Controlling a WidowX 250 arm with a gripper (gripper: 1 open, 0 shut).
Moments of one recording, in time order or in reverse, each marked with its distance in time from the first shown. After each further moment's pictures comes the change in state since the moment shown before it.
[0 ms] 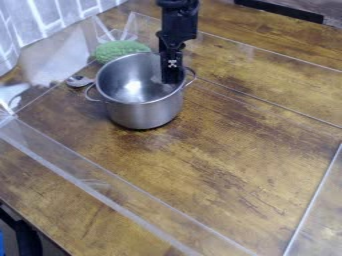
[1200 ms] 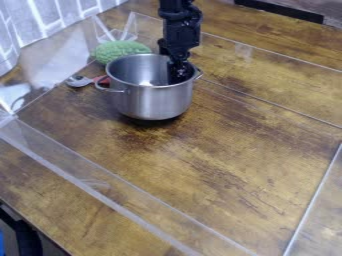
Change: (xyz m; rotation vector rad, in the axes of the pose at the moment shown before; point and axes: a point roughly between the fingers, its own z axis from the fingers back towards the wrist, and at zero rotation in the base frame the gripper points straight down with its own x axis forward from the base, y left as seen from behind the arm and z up) arm -0.001 -0.005 -0.018 -0.018 0.009 0.156
